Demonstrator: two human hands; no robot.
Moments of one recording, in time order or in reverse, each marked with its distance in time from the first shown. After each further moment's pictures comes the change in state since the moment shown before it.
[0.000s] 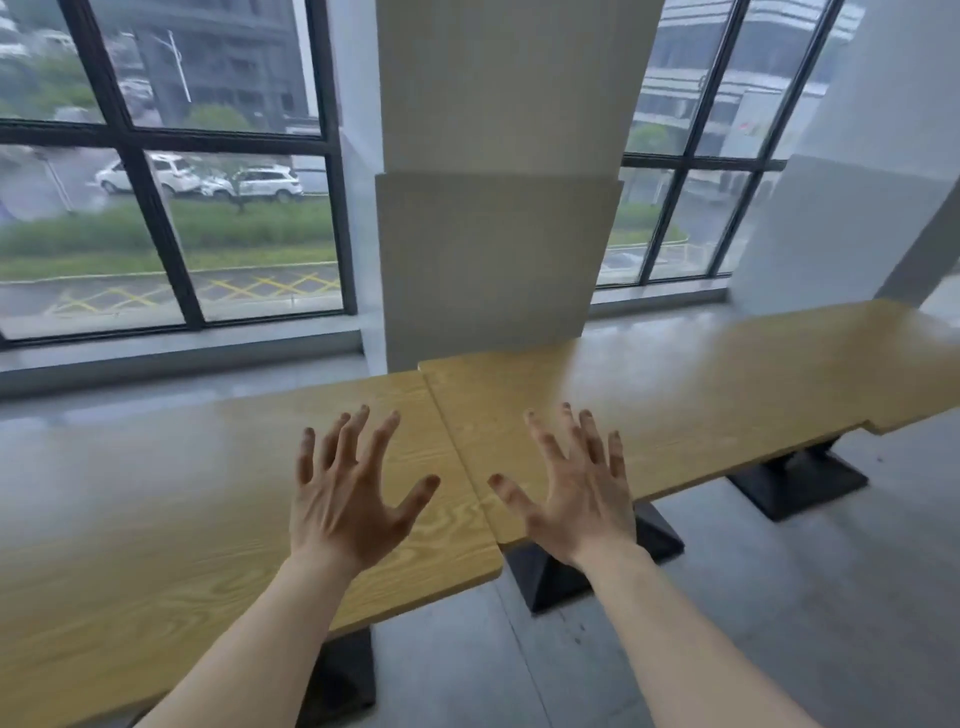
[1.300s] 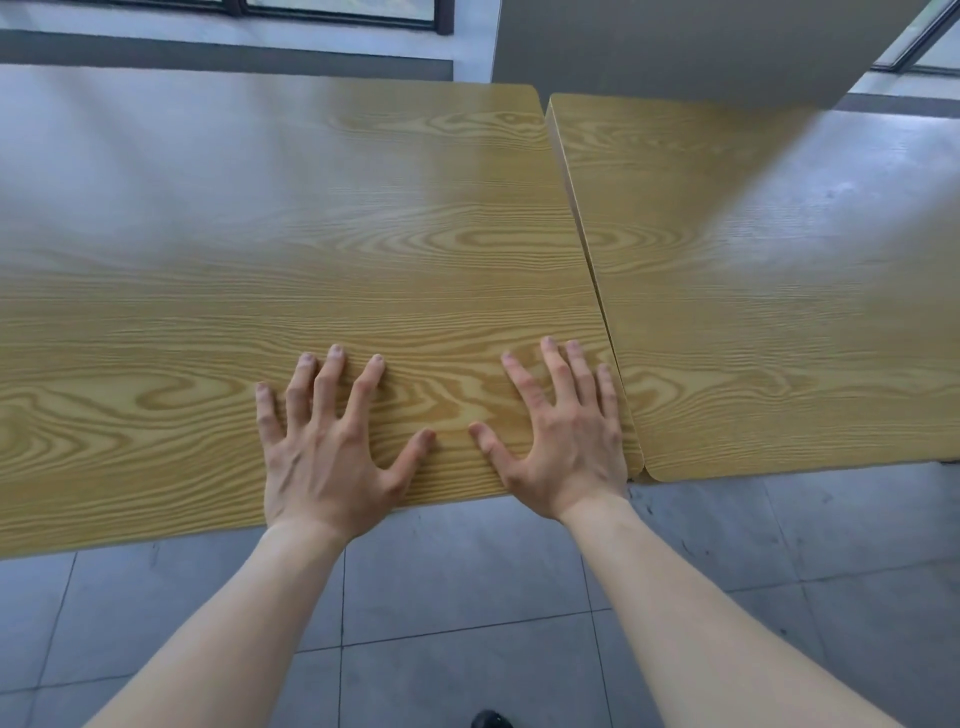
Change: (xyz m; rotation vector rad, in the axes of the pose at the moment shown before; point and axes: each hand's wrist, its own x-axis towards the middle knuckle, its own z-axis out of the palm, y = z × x) left_hand -0.026 -0.172 0.296 0.127 -0.207 -0.407; right_hand 0.116 -0.019 0.372 0.029 -0.204 -0.260
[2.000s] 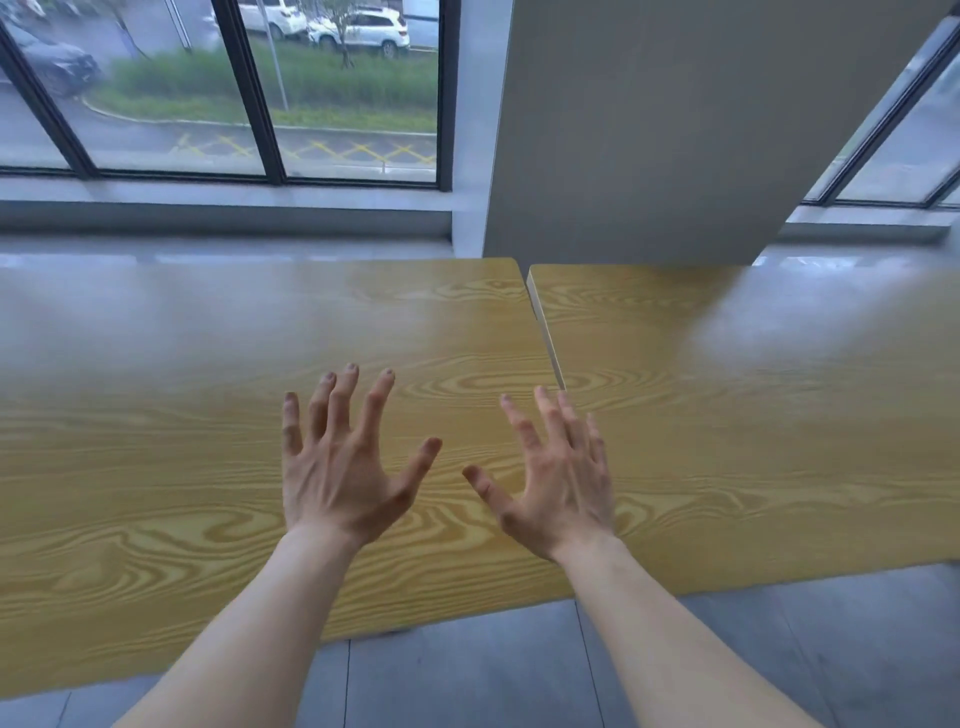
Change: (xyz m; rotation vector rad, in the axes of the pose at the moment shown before) left_hand 0.081 0.023 -0.111 -0.067 0.172 0.084; right_hand 0.054 -0.030 -0.102 0.065 0.047 -0.008
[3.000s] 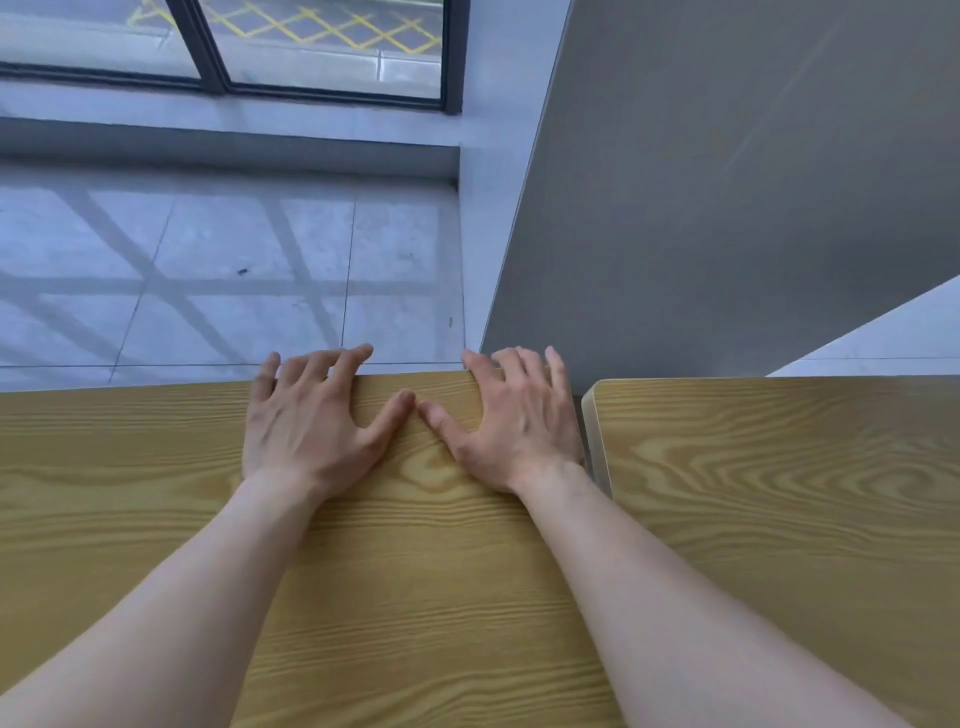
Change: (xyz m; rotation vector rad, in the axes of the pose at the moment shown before) left_hand 0.399 -0.055 0.201 0.055 -0.262 -0.129; right_hand 0.453 0.060 0.124 -0.084 -0.188 -0.016
